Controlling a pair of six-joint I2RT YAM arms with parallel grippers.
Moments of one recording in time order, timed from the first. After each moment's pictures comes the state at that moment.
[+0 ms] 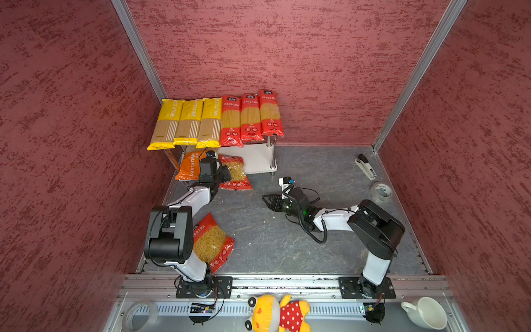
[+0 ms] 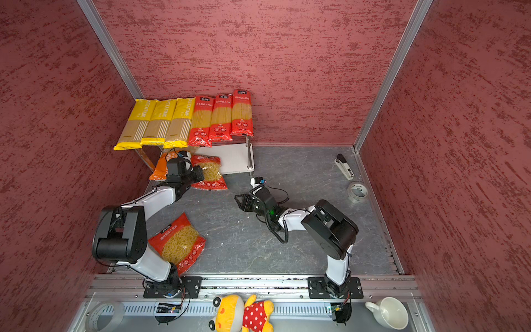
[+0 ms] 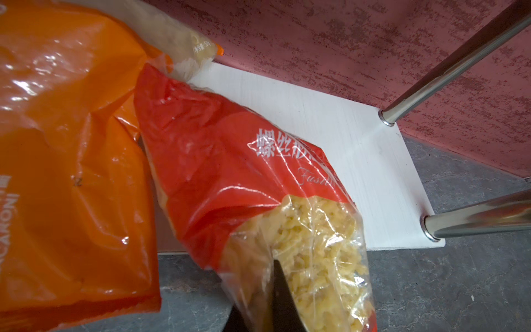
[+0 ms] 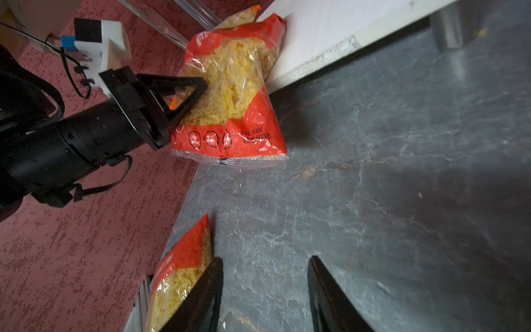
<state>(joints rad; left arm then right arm) -0.02 1.61 0.93 0.12 0.08 -0.34 0.81 1.83 0.82 0.67 -0.12 0.89</state>
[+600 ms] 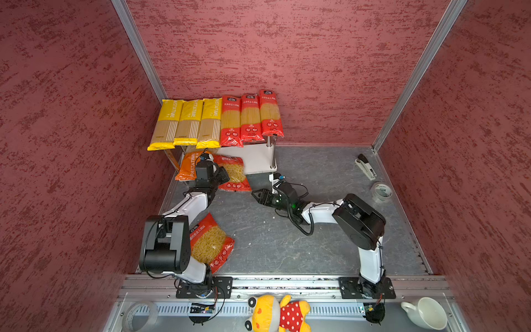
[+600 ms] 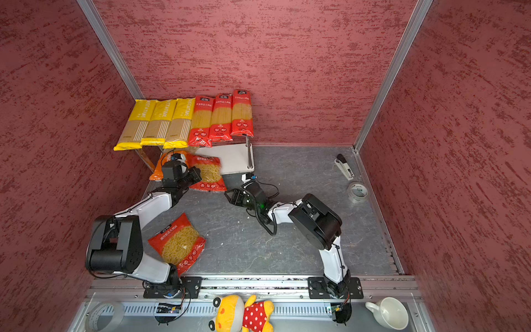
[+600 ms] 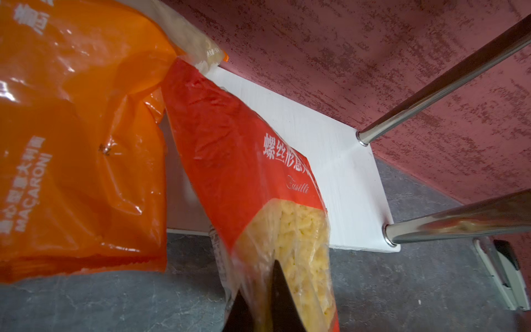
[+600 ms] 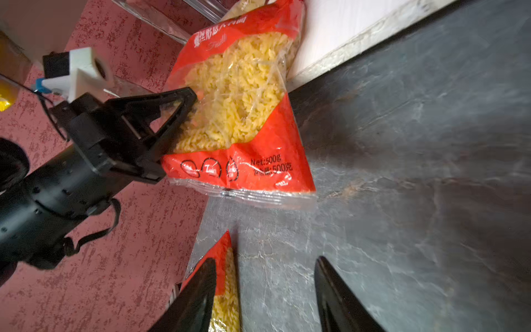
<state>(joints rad) 0.00 1.50 0.85 0.14 0.14 -0.50 0.82 2.03 1.10 0.64 -0.19 1.01</state>
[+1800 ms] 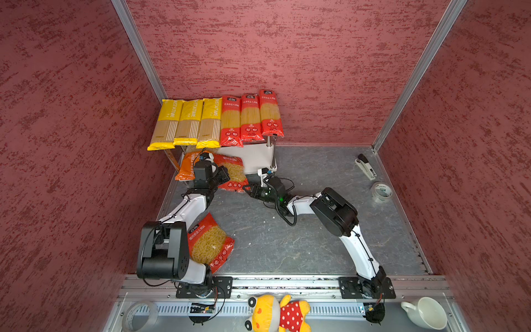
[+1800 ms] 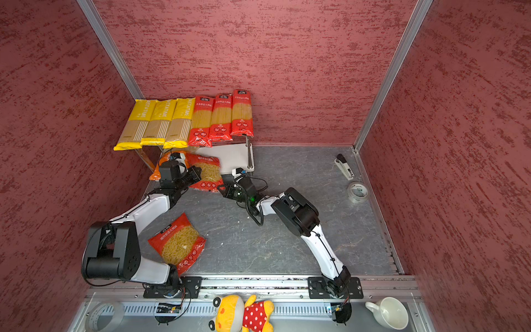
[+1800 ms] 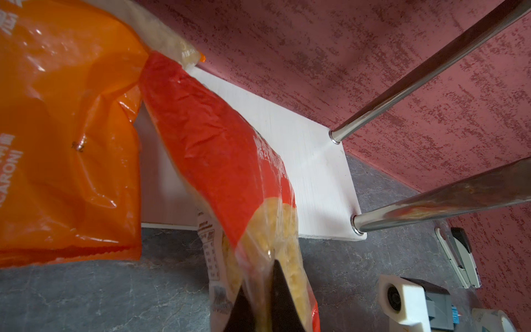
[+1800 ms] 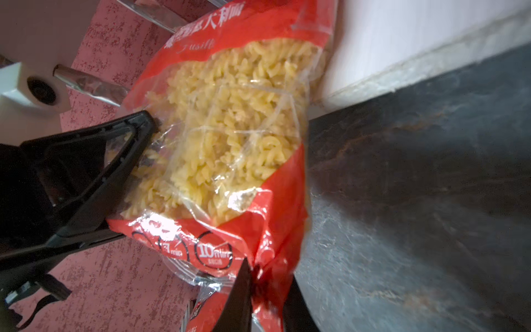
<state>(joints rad) -0.01 1.46 0.85 0.16 0.20 -0.50 0.78 2.32 1.38 0.78 -0.30 1.01</state>
